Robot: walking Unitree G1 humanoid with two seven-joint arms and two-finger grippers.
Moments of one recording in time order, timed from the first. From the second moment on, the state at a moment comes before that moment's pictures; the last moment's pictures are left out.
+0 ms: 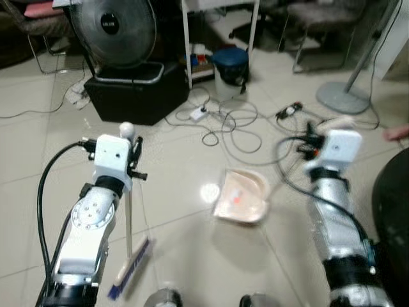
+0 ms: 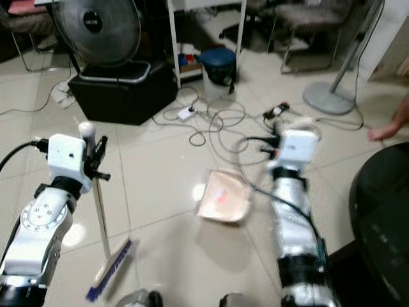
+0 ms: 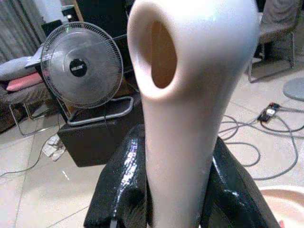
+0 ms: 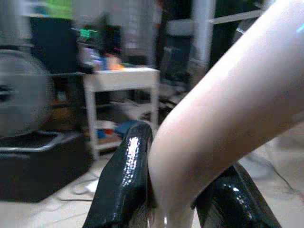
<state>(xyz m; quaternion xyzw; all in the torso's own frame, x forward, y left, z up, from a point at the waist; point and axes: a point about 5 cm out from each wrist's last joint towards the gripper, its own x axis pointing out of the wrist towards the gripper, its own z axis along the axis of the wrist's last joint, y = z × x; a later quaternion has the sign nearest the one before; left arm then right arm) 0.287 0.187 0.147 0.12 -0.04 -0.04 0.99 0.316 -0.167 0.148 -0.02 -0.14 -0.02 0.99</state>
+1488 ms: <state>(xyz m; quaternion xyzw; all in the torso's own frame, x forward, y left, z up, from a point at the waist) 0.291 0.155 0.175 0.12 -0.05 -0.06 0.99 0.301 -0.145 0.156 0.03 -0.06 0.03 1.00</state>
